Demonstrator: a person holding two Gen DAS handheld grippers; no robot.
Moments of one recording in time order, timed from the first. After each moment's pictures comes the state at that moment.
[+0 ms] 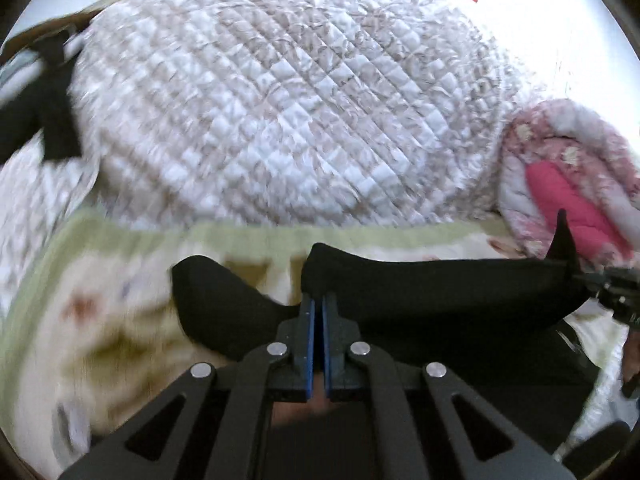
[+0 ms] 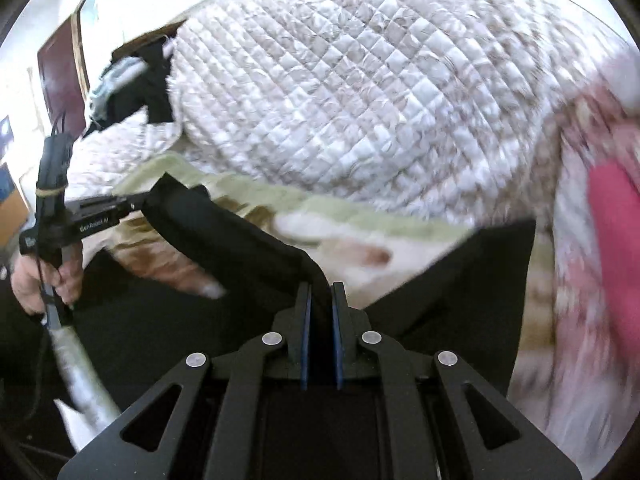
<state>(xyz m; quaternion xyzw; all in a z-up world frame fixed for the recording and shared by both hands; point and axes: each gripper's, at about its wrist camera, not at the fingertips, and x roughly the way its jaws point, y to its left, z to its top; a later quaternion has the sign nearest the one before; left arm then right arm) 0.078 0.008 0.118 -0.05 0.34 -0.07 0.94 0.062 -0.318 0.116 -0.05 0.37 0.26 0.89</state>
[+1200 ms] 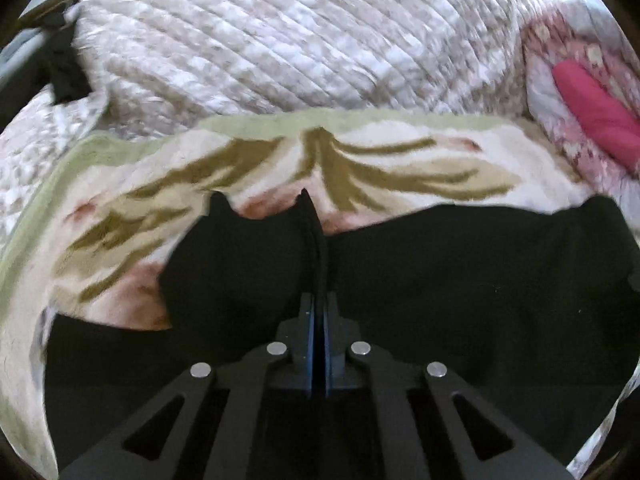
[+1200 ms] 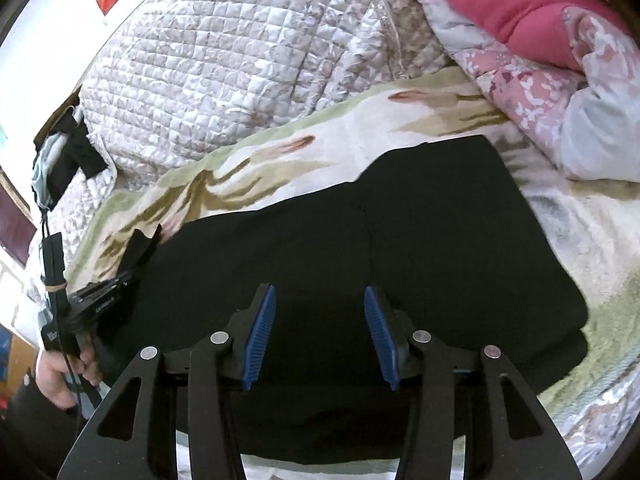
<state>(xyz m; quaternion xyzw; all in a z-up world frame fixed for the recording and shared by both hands) 0.054 -0.019 0.039 0.01 0.43 0.00 0.90 0.013 -0.368 0.034 0.14 0.42 0.13 0.89</state>
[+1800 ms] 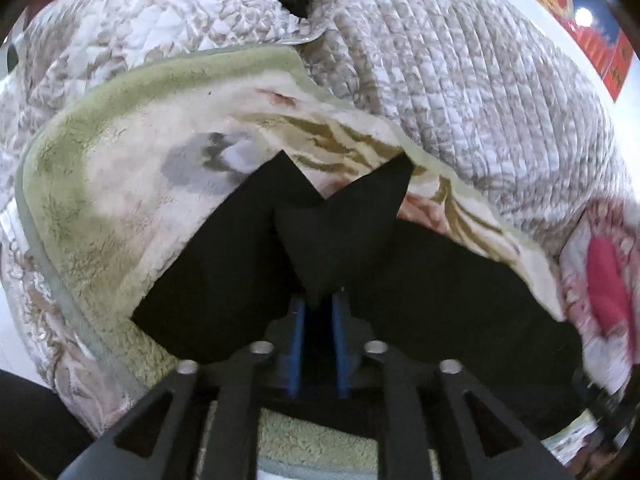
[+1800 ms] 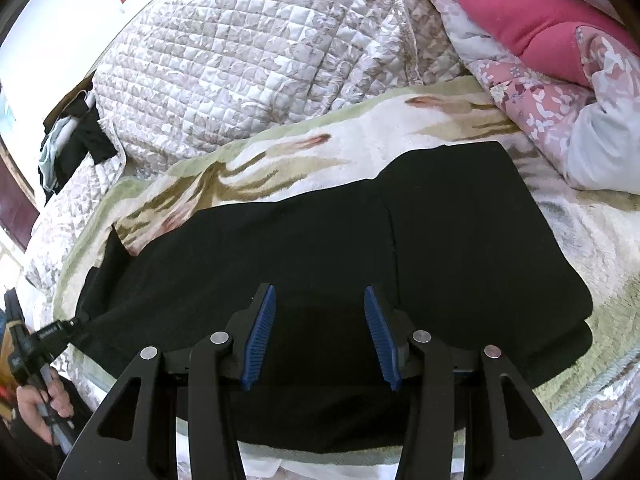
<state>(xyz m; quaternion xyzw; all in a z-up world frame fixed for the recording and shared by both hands) -0.068 0.111 0.037 -0.27 0.39 0.12 0.88 -0.001 -0.362 0.036 0.11 0.41 0.13 0.89</state>
